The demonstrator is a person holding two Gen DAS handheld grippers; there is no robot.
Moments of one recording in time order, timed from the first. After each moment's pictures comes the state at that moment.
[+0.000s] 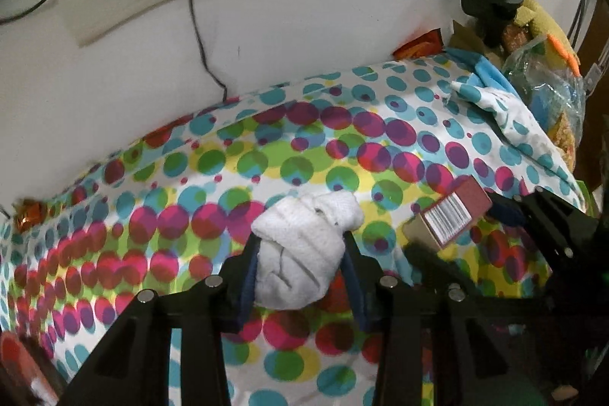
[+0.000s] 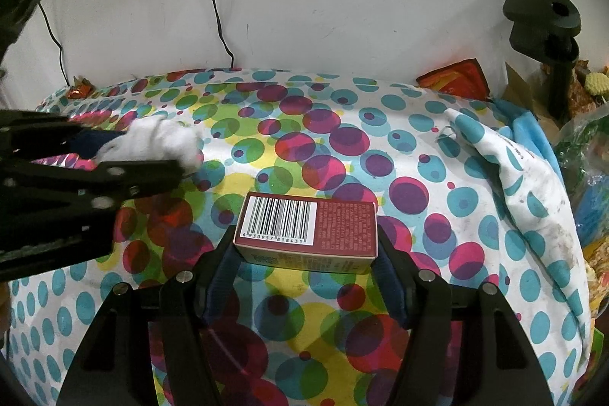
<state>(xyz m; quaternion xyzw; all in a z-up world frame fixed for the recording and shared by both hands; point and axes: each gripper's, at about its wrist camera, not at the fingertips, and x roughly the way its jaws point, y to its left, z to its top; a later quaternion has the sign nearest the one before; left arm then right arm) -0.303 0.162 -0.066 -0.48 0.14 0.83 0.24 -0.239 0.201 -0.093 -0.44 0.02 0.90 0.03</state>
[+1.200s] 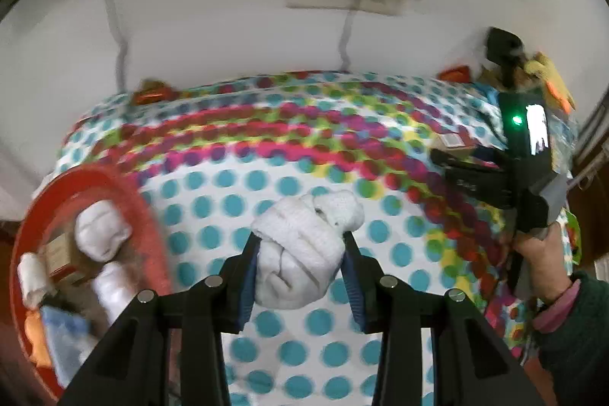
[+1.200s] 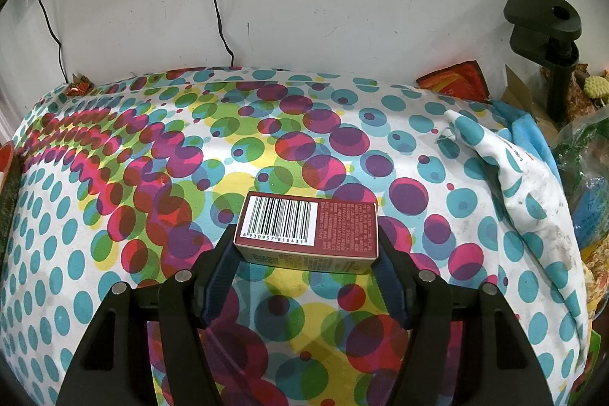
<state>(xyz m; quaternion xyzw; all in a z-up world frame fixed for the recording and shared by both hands) -0.175 0.015 0.000 -0.48 0.05 0.87 0.13 -0.240 0.194 -0.093 -0.44 0.02 0.90 0.04</state>
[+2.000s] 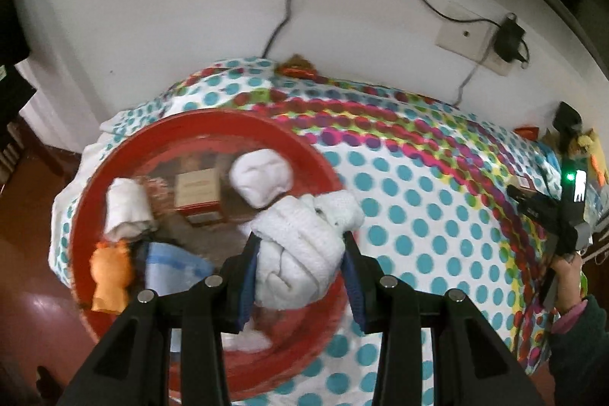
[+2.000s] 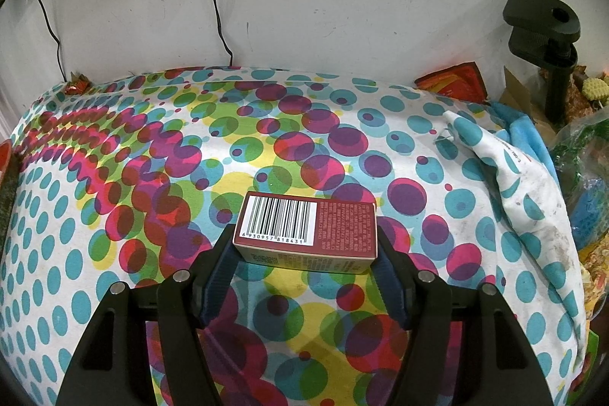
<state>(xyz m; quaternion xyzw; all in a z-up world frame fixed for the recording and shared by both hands) -0.145 -0.139 0.026 -0.48 -0.03 0.88 0.00 -0.241 0.189 -0.094 -0.44 0.02 0.90 0.05</state>
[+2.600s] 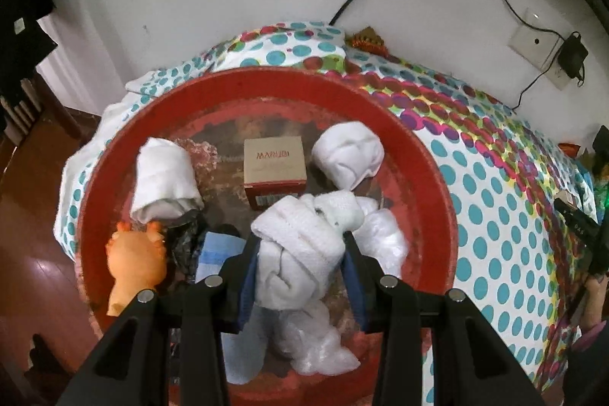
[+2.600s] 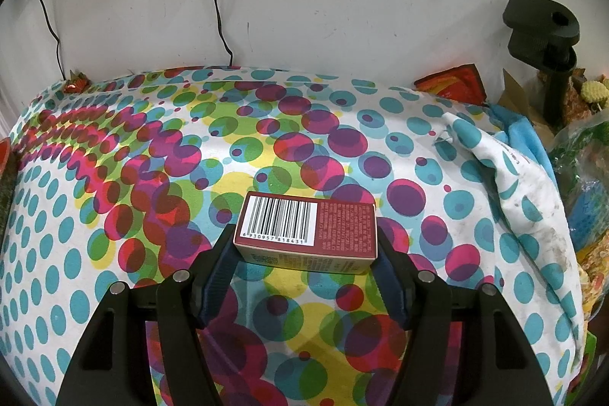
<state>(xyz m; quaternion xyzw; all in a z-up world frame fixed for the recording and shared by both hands) -0.160 -0.200 -0.027 -0.51 -0.06 0.85 -0.04 -0.235 0.191 -0.093 -0.44 0.02 0.90 0.06</state>
